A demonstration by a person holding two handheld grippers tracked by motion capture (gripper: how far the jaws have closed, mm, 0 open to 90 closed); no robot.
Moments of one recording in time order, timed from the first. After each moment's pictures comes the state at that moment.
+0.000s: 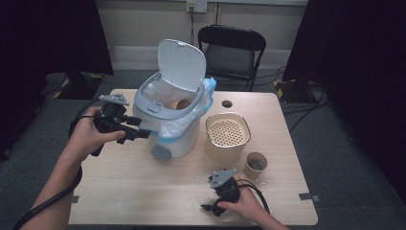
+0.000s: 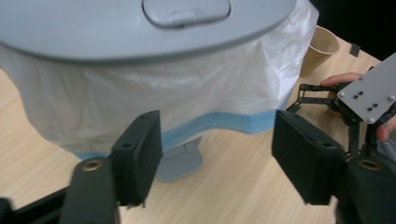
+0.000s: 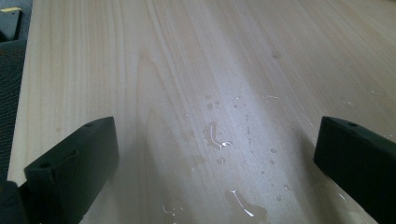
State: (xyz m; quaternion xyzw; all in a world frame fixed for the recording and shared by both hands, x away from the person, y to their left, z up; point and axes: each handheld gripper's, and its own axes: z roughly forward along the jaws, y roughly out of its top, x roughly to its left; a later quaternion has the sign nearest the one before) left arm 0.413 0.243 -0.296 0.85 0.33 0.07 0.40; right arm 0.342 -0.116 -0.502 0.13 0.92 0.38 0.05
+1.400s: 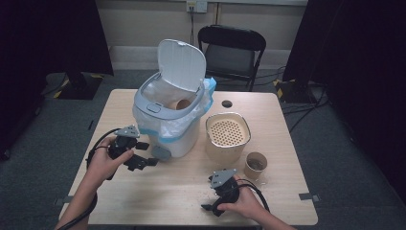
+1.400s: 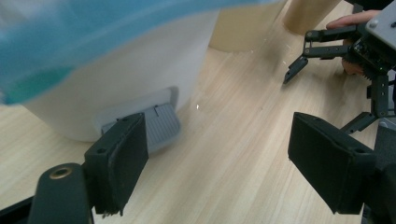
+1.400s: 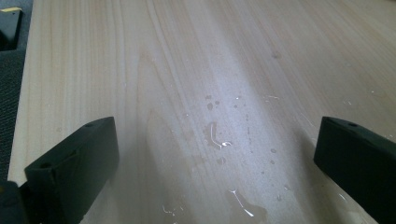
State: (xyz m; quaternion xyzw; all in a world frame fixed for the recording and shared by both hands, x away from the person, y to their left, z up) left arm 0.394 0.233 -0.395 0.86 0.31 0.04 0.41; right arm 0.342 -0.116 -0.502 0.13 0.92 0.38 0.05
